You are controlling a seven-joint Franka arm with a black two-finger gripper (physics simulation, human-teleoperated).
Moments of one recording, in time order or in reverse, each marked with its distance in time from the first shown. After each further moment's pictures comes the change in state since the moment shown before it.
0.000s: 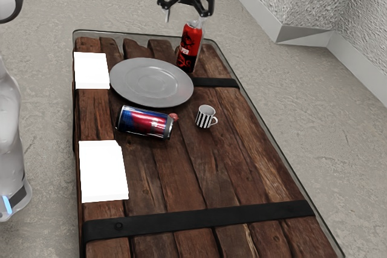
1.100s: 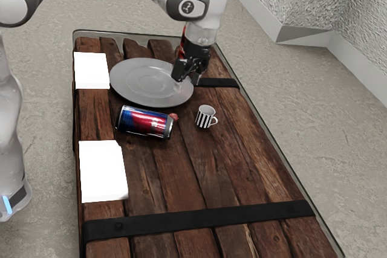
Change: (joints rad) arm -0.080 0.082 0.001 -0.364 -0.075 0.305 -1.115
